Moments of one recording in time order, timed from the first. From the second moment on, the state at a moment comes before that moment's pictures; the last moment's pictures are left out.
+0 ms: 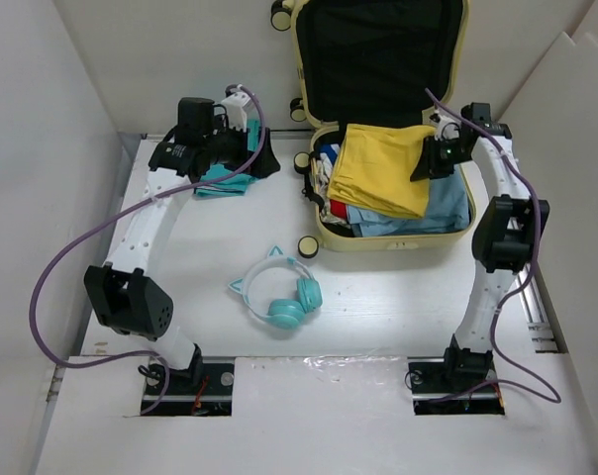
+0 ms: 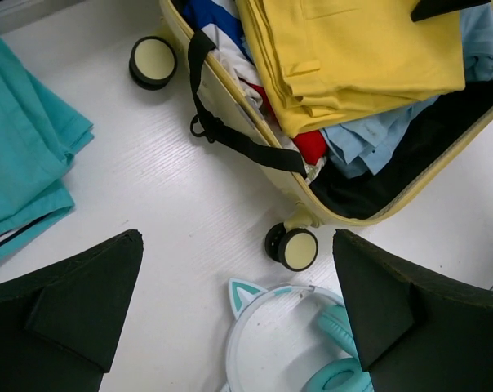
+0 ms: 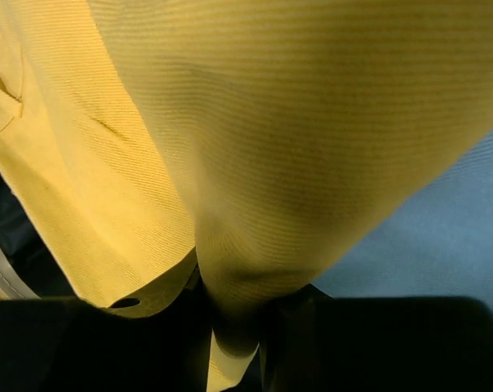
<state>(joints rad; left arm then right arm) -0.23 1.61 1.68 -0.65 0.50 -0.02 -0.12 2.15 2.00 -0.96 -0.59 -0.15</state>
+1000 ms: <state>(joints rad) -0.22 1.55 1.63 -0.66 0.46 0.02 0.22 1.90 2.16 -1.19 -0.44 -0.21</state>
